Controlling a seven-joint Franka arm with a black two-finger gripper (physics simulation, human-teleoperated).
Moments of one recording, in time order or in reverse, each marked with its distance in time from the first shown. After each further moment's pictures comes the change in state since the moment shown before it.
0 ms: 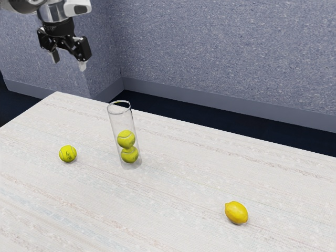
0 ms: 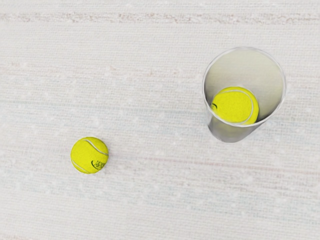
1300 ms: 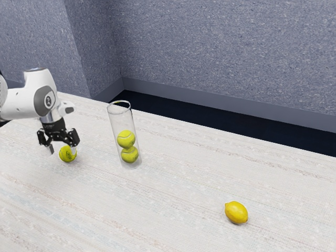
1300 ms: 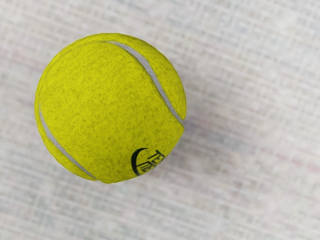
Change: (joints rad) arm 0.403 0.424 -0.005 -0.370 -0.284 0.556 0.176
